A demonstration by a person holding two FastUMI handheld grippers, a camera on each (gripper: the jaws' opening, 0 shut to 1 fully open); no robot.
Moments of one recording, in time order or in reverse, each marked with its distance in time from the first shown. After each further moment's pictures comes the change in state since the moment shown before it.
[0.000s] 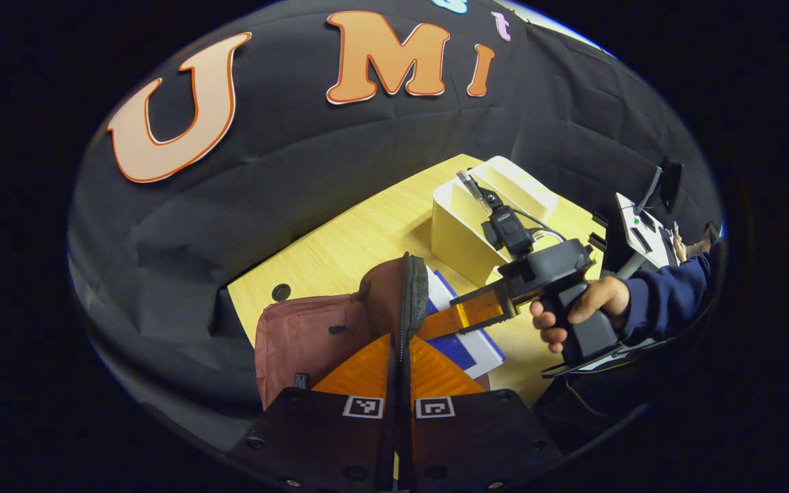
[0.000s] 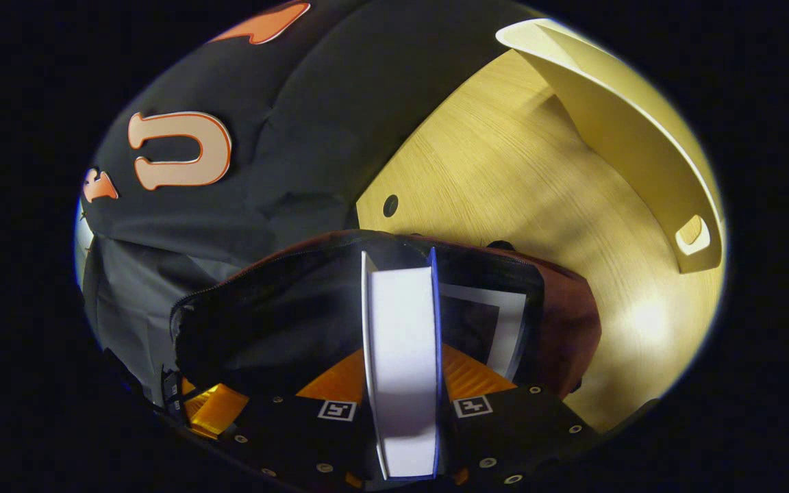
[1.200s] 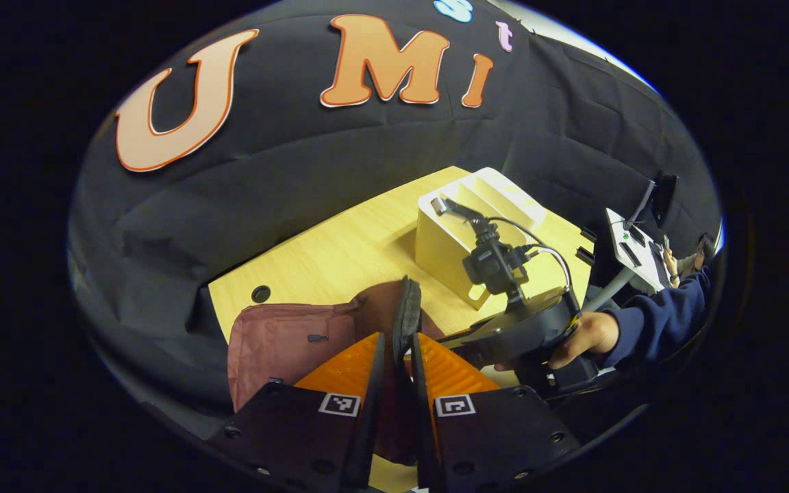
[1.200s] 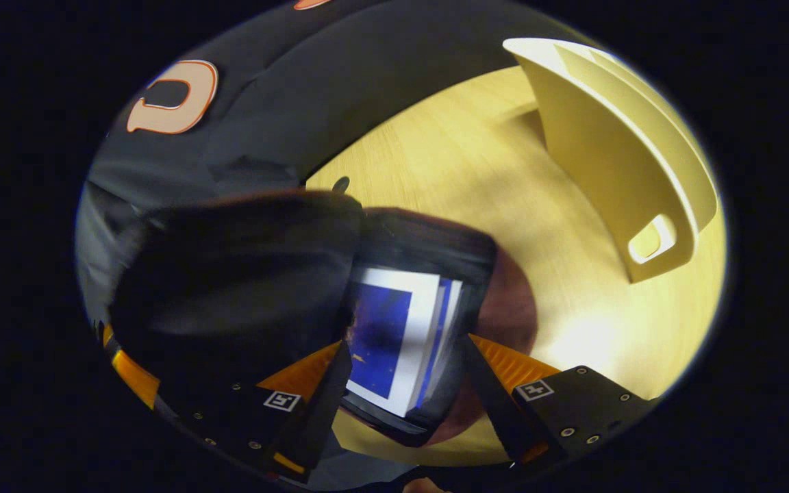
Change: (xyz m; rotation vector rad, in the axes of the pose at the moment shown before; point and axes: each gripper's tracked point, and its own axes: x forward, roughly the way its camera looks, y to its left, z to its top) left arm 0.015 -0.032 0.000 -0.044 -0.072 -0.062; right arm -0.011 -0.071 -0.010 -0.230 -0.041 -0.307
